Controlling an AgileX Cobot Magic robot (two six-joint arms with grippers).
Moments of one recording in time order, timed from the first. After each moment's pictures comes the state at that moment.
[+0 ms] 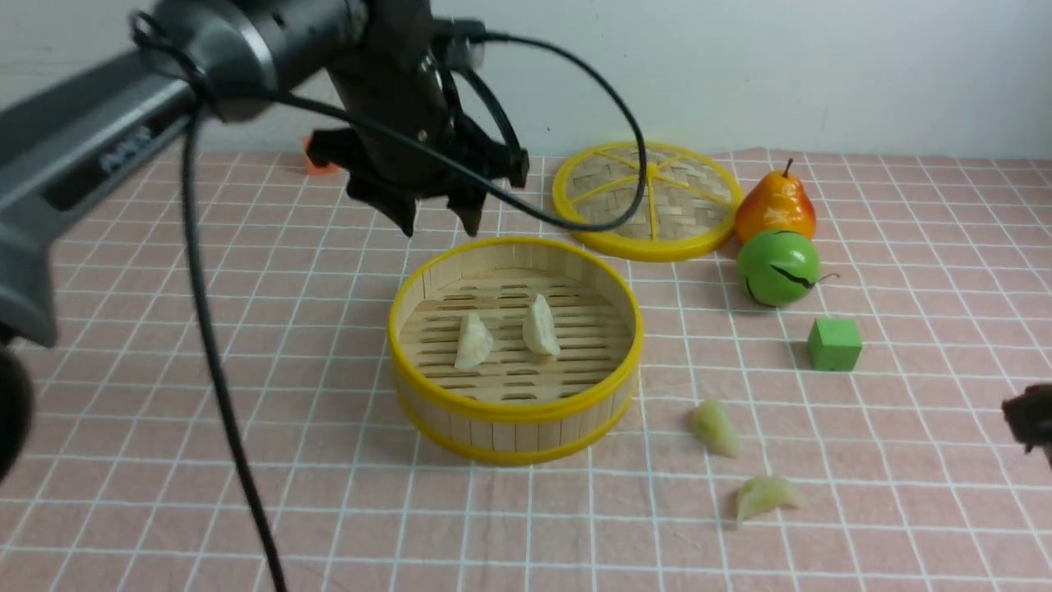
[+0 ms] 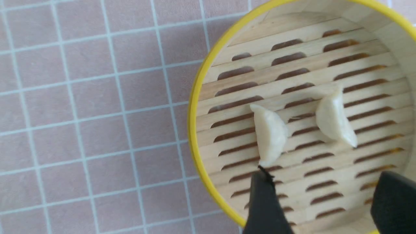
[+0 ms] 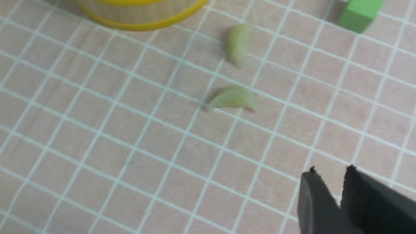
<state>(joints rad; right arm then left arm) 0.20 1.00 -0.98 0.14 0.96 -0.12 -0.45 1.97 -2.07 0.07 1.22 -0.26</state>
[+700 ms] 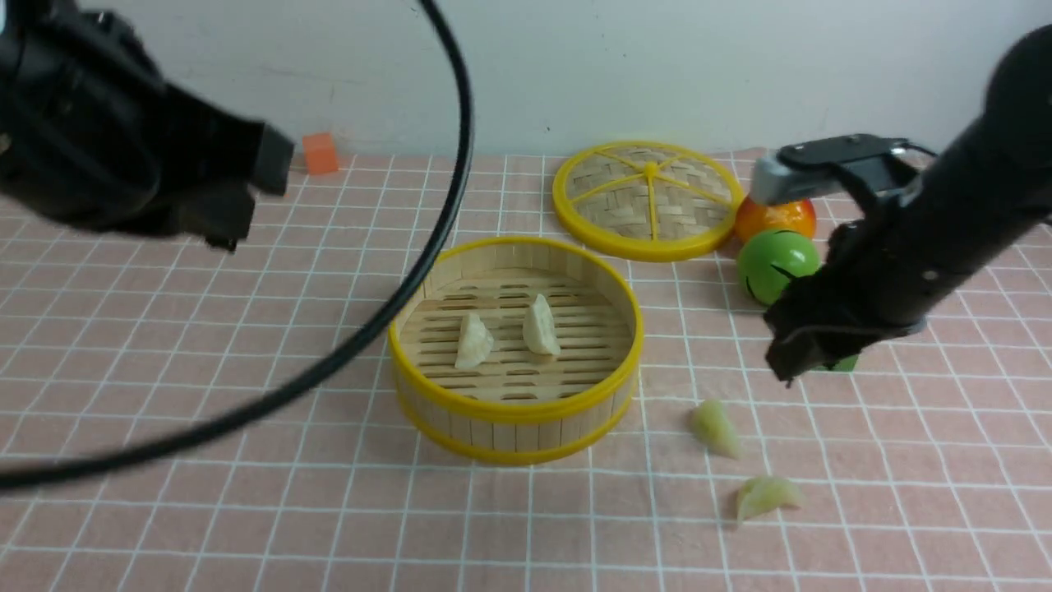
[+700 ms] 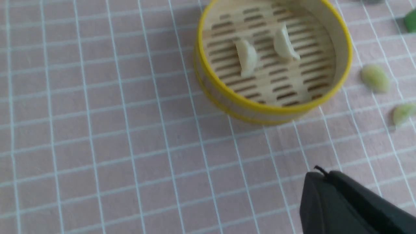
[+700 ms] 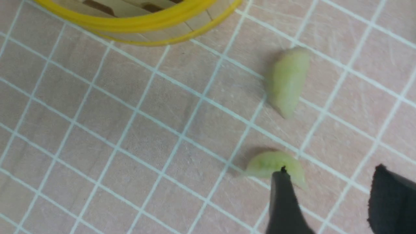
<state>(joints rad) 0.29 1.70 -1.41 0.23 1.01 -0.23 -0.45 1.15 -1.32 0.00 1.07 -0.22</state>
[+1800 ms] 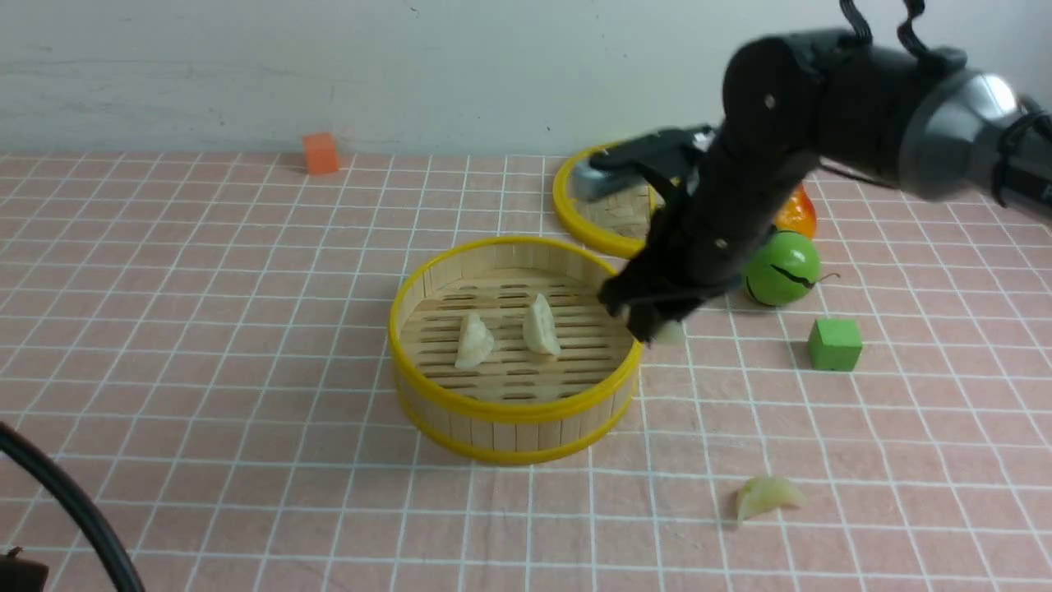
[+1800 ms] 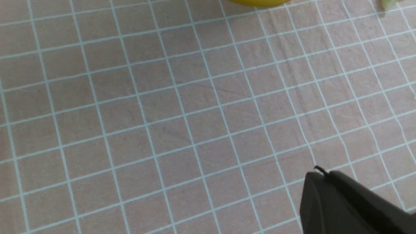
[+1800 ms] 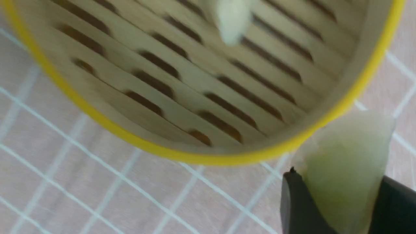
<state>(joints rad) 0.49 2.00 -1.85 0.13 1.08 -0.13 -0.45 0.63 -0.89 -0.06 1.16 -0.18</state>
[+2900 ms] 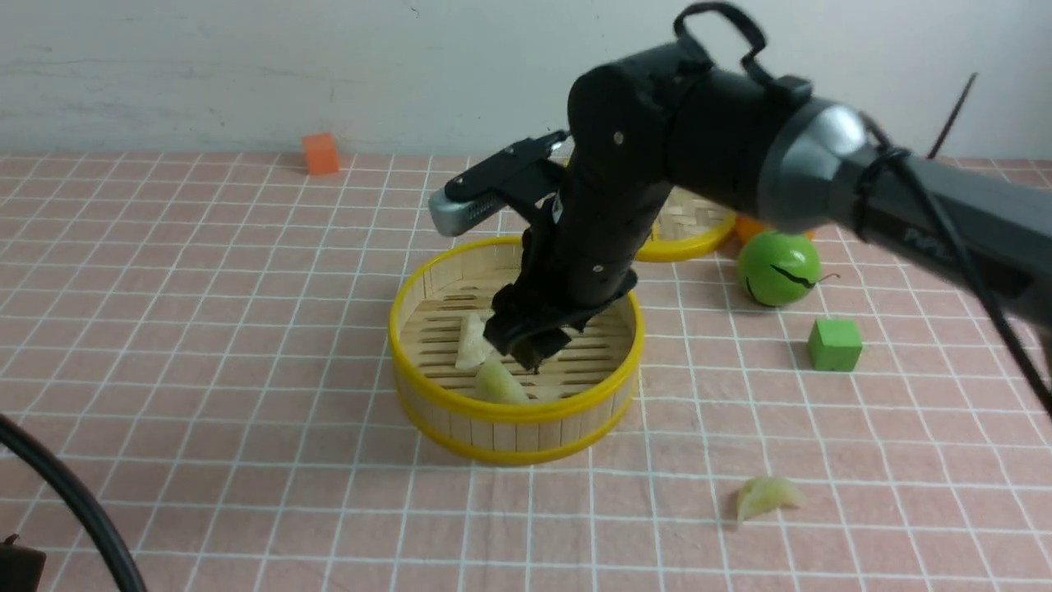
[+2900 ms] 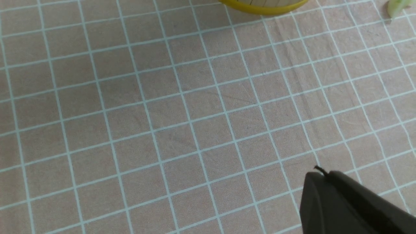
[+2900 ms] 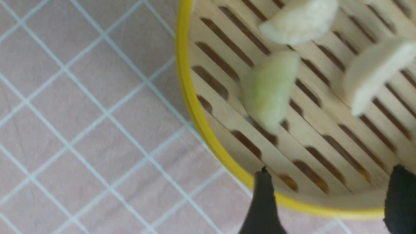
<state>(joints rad) 0.64 2.04 -1.93 0.03 1.14 -0.13 -0.45 0.63 -0.88 -0.05 1.15 -0.18</state>
